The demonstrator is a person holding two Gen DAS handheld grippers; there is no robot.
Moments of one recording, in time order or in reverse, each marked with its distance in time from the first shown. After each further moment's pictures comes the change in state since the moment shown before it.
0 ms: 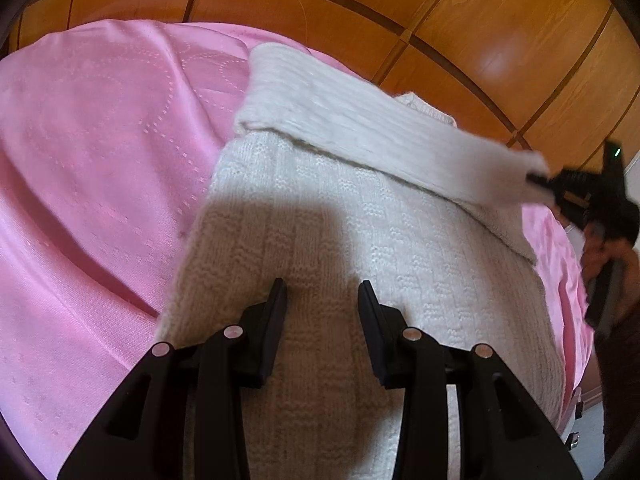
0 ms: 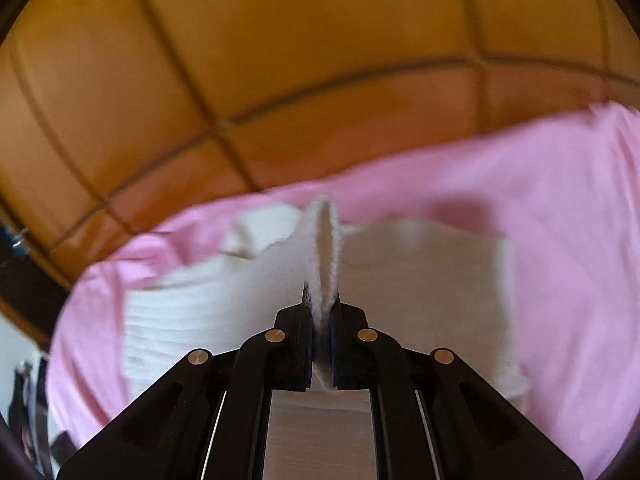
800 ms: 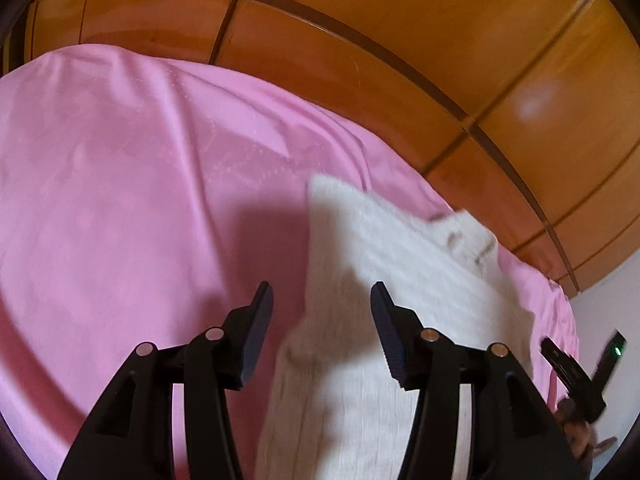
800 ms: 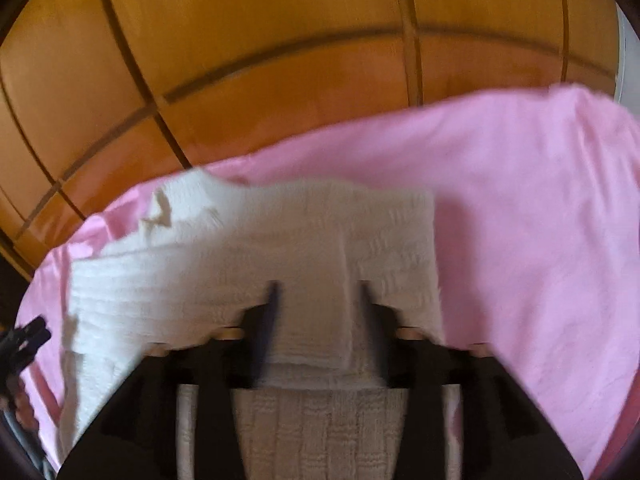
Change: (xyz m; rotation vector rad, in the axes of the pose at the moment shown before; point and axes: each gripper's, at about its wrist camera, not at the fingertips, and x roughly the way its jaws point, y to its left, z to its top) left arm 0.017 0.042 0.147 -0.140 -0.043 0.034; right arm -0.019 -0.024 -0.023 -0.071 -0.063 -0.067
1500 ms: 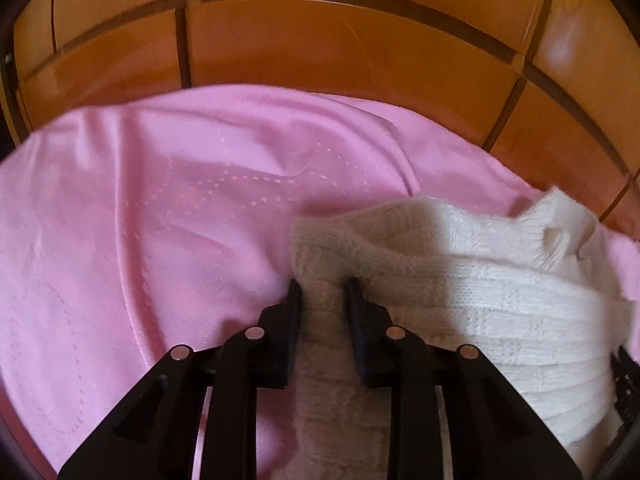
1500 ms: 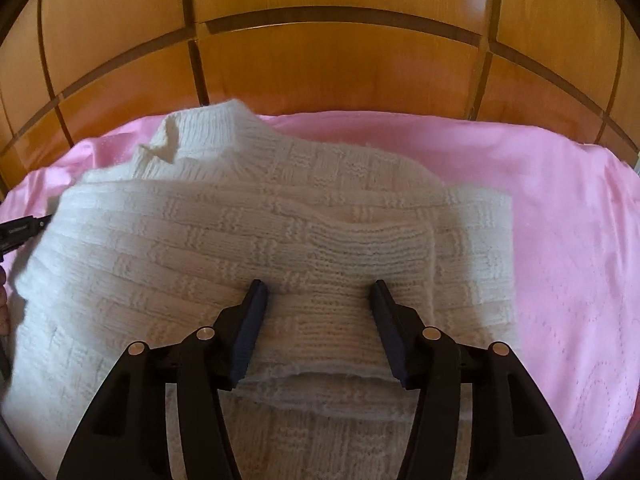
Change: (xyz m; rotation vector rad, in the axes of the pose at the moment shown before) left arm 0.092 -0.042 0.013 0.217 -0.027 0.315; right arm 0.062 0.034 -0.027 -0.206 0.048 -0.112
